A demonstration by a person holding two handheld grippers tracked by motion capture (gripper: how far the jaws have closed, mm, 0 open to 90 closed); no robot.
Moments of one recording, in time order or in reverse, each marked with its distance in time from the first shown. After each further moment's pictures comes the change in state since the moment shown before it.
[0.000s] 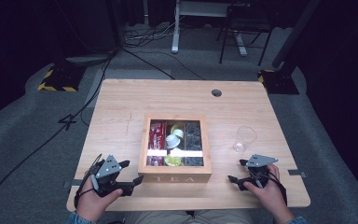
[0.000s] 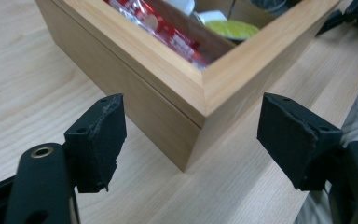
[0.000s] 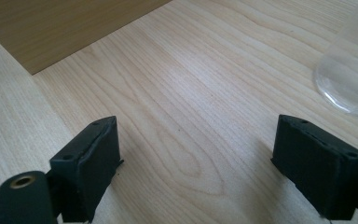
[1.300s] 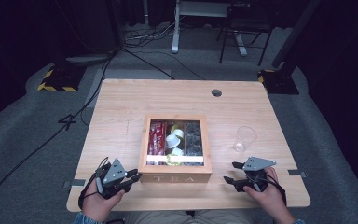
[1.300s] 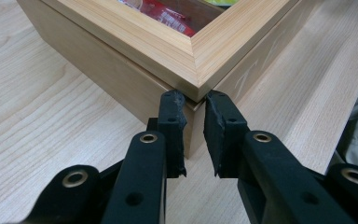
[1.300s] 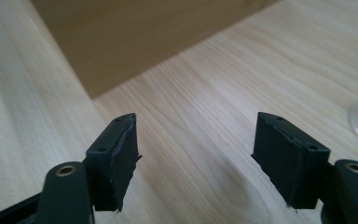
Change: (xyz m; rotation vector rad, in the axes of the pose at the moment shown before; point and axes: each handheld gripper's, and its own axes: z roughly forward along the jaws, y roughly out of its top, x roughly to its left) left arm -0.003 -0.003 0.005 0.050 0.012 0.124; right arm 0.023 0.015 -0.007 -0.060 0.053 -0.060
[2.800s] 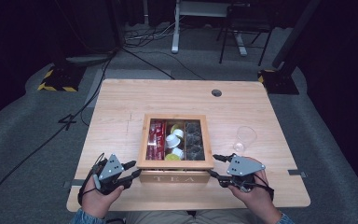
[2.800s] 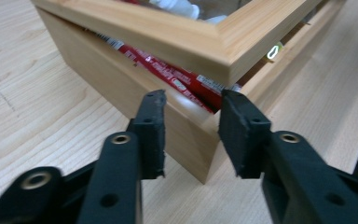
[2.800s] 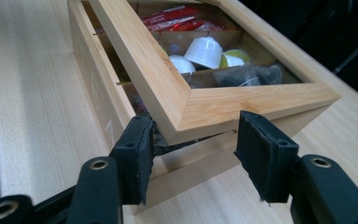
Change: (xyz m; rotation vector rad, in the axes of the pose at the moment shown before) left arm 0.010 0.003 0.000 -0.086 0.038 -0.039; right arm 0.054 0.076 -0.009 -0.160 -0.043 -0.311
